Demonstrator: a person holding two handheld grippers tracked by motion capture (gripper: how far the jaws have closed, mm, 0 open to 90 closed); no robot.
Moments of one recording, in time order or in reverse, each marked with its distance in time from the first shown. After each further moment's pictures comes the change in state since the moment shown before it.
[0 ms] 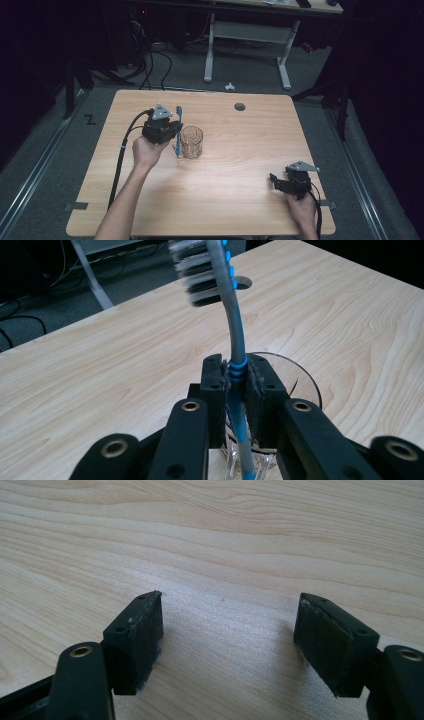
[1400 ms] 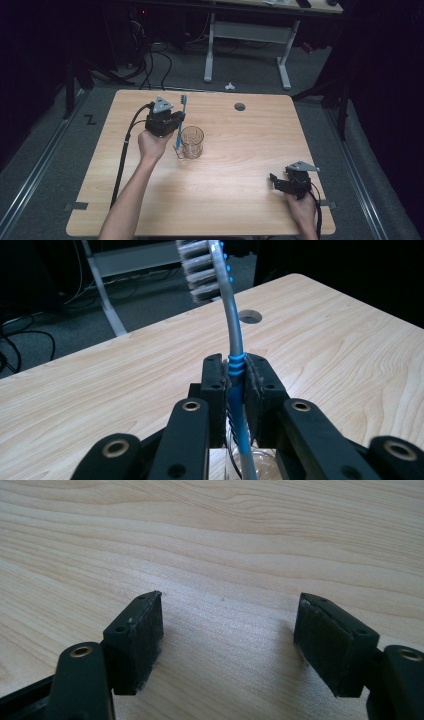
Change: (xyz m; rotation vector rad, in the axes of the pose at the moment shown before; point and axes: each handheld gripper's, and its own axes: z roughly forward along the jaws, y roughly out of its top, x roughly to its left) left arm 0.006 0.015 0.010 -0.098 0.029 -0.046; right arm 0.000 0.000 0.000 0.000 0.000 0.001
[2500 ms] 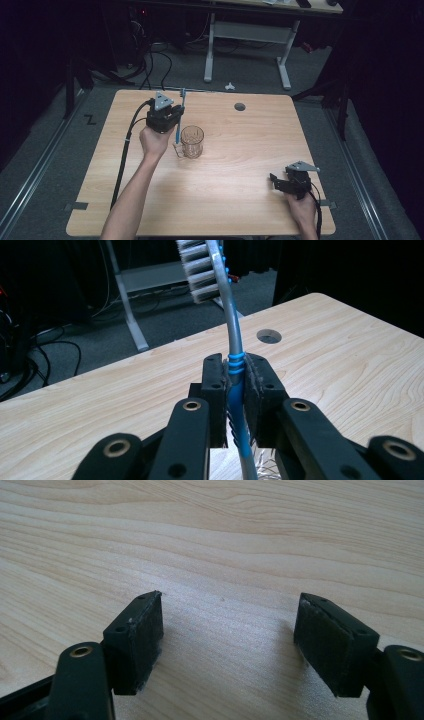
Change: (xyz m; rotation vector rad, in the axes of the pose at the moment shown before) left arm -0.001 0.009 0.004 -0.061 0.084 -0.009; right arm 0.000 0.000 0.000 0.000 0.000 0.000
